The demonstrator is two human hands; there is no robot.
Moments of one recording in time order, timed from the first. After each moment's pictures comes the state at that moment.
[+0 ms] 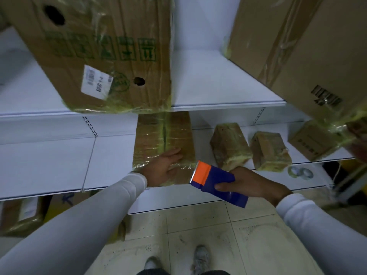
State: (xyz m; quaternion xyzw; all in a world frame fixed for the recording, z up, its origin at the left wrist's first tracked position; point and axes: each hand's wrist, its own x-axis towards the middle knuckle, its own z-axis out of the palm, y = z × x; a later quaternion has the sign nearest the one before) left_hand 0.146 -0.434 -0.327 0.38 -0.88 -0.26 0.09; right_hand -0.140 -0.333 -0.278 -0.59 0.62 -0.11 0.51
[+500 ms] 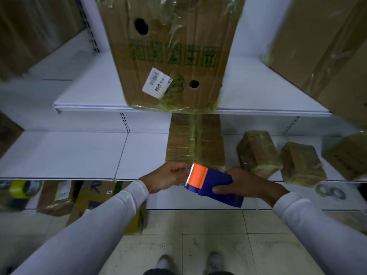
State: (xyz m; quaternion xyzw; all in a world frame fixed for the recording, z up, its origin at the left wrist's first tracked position) left_hand 0.212 -0.387 -0.282 0.41 -0.62 -0.64 0.19; right_hand -0.050 -0.360 -0.269 -0.64 0.54 -0.09 0.53
